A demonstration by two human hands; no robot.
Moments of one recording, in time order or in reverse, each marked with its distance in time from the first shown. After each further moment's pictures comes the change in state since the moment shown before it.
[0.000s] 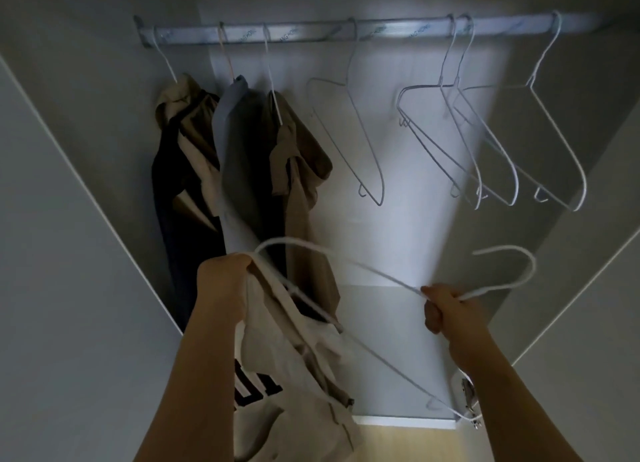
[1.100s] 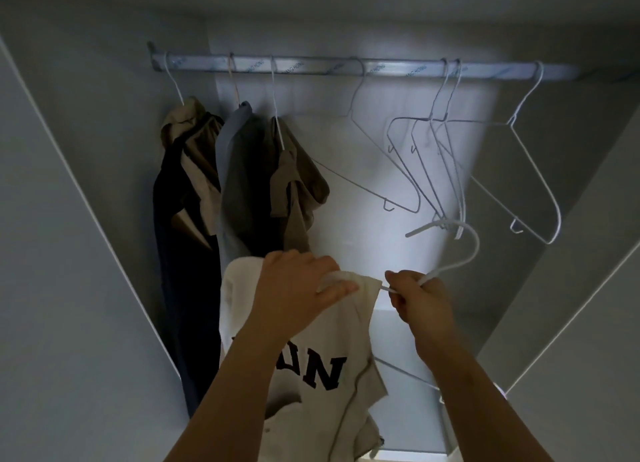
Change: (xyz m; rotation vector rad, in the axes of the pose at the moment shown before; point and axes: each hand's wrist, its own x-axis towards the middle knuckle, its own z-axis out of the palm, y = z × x) left_hand -0.039 0.010 0.041 1.044 -0.141 1.322; right_hand -0.005 -0.064 0.049 -0.087 -0.026 -0.070
